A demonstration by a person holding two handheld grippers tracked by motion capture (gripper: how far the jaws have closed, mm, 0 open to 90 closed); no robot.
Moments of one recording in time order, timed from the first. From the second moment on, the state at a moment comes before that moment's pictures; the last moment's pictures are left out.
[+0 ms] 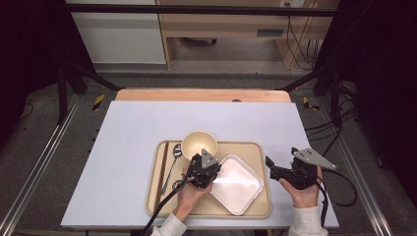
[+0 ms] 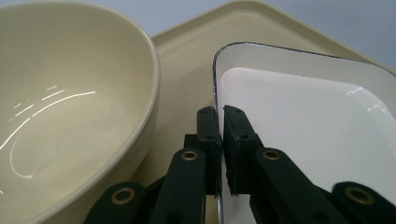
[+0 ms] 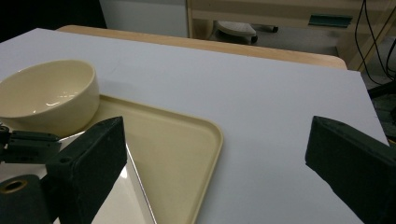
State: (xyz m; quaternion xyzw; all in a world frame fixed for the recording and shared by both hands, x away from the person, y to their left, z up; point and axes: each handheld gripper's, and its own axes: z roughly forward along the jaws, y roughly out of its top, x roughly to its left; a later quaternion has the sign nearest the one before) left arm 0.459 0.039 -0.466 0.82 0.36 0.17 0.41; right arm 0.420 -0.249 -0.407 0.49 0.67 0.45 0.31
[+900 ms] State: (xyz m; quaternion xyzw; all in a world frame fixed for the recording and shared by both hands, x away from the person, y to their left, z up) left arm 0.449 0.052 -0.457 0.82 0.34 0.17 0.43; right arm 0.420 -0.249 -0.408 0.50 0.67 0.45 0.31
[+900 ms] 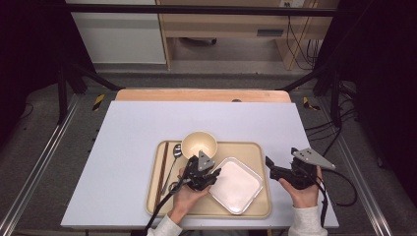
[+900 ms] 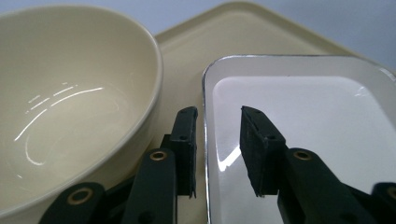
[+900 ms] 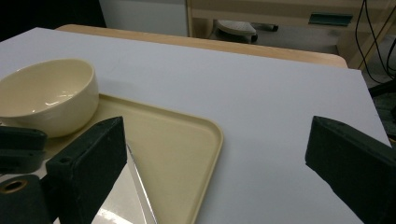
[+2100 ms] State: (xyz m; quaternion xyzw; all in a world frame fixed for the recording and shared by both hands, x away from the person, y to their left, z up) left arm 0.438 0.185 -0.412 0.77 0.36 0.25 0.46; right arm 0.421 -0.252 -0.411 0.50 0.67 0.45 0.31
